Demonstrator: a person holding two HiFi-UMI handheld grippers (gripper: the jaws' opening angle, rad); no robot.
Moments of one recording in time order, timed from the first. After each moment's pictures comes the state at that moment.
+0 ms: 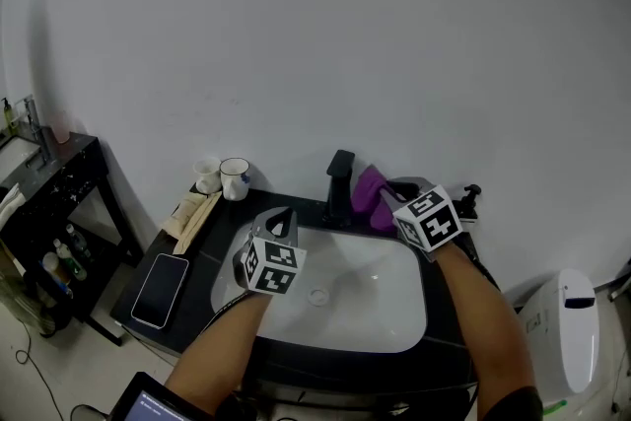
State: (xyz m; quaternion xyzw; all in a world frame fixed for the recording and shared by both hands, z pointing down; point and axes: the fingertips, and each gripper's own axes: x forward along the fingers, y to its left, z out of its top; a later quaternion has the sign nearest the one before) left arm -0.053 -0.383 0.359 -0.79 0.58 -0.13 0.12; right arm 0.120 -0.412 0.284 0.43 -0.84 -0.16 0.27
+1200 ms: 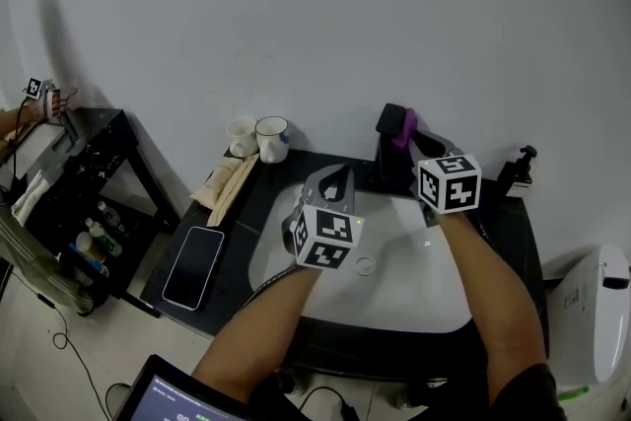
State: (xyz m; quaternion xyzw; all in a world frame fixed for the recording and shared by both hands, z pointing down) left arm -0.031 -0.388 0.348 -0.81 0.57 -0.10 0.14; right arm 0.079 -0.461 0.300 0.50 -0.86 -0.06 0.08
